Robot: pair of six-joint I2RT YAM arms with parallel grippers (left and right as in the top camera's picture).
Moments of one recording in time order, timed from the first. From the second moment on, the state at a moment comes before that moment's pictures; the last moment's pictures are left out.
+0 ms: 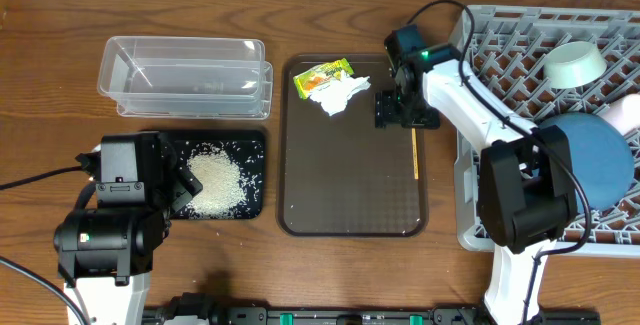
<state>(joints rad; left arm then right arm) 0.02 0.93 1.11 -1.29 -0.27 -0.65 0.36 2.09 1.57 -0.95 -0.03 0.39</state>
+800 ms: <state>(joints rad) 0.02 0.94 1.11 -1.29 -0.27 -0.65 0.36 2.09 1.55 -0.95 -0.09 0.39</state>
